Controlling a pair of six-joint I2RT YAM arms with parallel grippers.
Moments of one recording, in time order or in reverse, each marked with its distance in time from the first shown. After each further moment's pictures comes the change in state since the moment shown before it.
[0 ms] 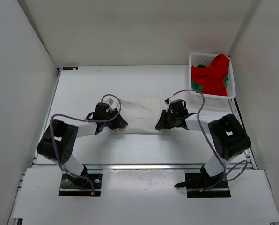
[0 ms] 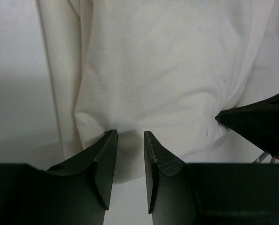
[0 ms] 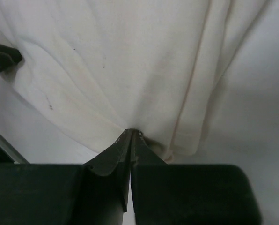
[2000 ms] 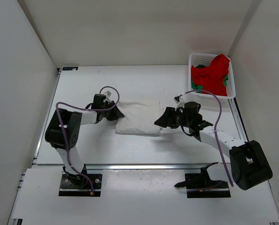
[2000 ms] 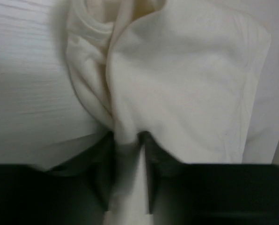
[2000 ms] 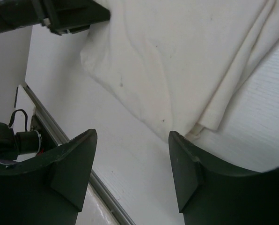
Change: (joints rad) left arm 0.121 0.093 0.126 -0.071 0.055 0.100; right arm -0.034 -0.406 -0.217 0.140 -0.147 0.045
